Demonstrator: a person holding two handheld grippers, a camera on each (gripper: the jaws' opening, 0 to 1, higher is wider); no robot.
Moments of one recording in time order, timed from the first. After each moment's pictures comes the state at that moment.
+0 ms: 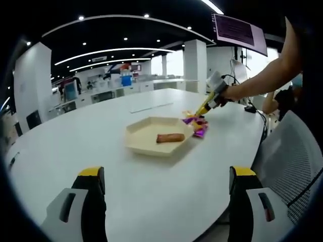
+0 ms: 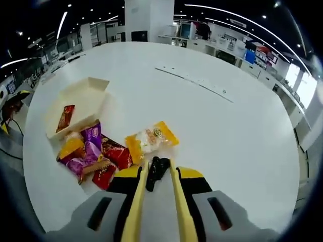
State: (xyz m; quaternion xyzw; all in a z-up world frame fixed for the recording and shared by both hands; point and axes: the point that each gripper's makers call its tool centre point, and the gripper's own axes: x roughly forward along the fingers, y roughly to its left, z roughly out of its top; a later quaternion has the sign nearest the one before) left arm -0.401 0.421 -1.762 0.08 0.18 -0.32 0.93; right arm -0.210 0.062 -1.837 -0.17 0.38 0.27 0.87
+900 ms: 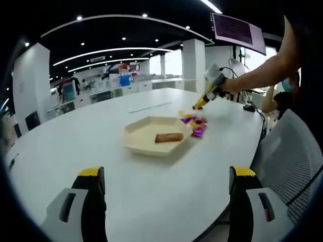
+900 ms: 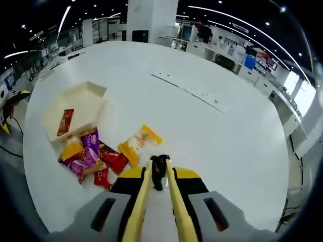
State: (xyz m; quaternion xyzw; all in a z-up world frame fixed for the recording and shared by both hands) left arm -0.402 0.420 -1.763 0.08 0.18 -0.33 0.92; right arm -0.200 0.049 -1.796 -0.19 0.37 0.26 0.87
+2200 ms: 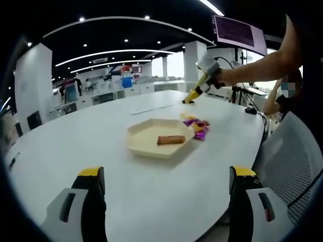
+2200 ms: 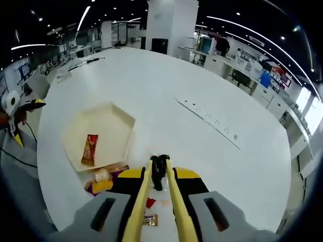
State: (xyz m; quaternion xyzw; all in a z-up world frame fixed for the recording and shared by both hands) left arm -0.400 0.422 -1.758 0.08 0.18 -0.32 0.93; right arm -0.190 0.141 -1.746 -0.20 0.33 0.34 0.86
